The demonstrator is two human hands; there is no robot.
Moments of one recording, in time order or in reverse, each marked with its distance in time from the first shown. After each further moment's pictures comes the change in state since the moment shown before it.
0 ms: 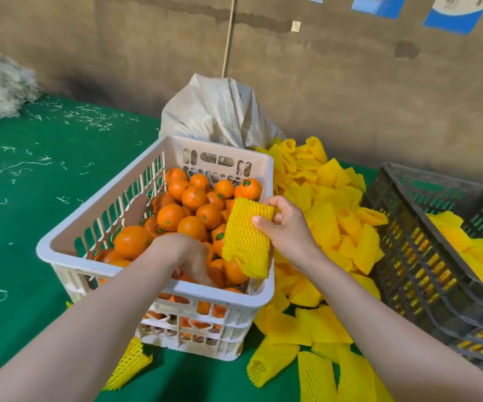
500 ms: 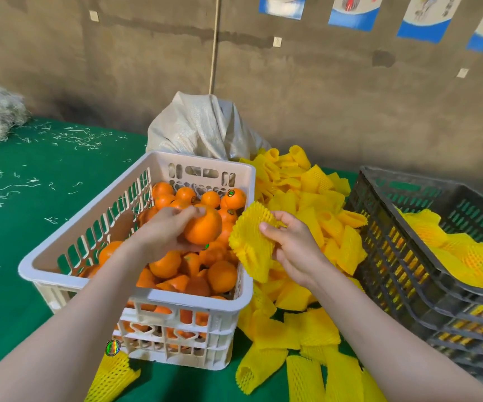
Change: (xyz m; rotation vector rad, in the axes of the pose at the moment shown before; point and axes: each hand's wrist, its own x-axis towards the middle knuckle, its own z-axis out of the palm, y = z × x) left_hand -0.035 0.003 -0.022 -1.383 0.547 0.215; right_hand -0.023 -0.004 -0.036 0.548 -0.031 0.220
